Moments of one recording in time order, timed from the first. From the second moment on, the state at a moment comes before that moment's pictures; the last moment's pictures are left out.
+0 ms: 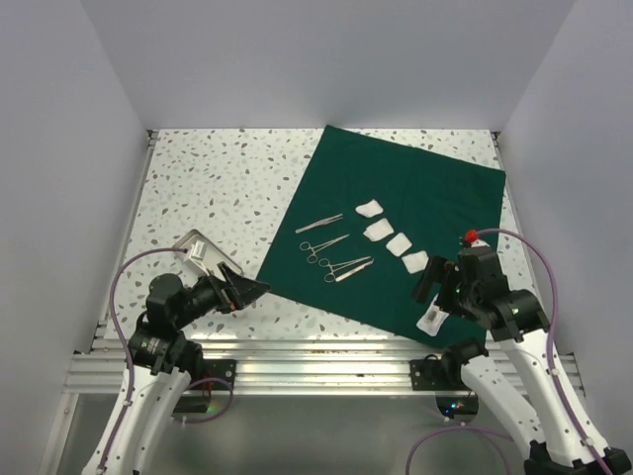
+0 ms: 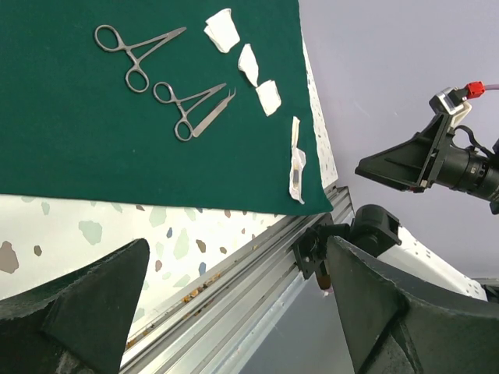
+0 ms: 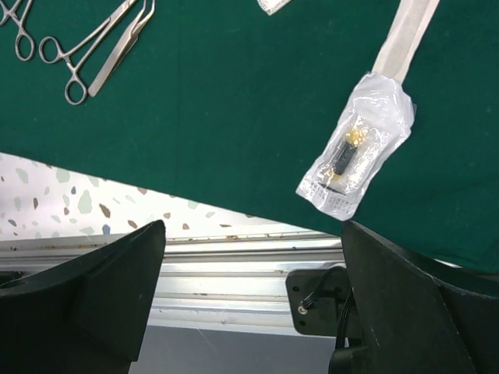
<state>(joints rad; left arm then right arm) -0.21 0.21 0.30 -0.38 0.60 -0.85 0.31 0.61 0.78 -1.12 0.04 0.61</state>
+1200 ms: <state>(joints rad) -0.21 0.49 0.32 -0.37 0.56 -0.72 0.62 1.45 0.87 -0.66 0.14 1.04</state>
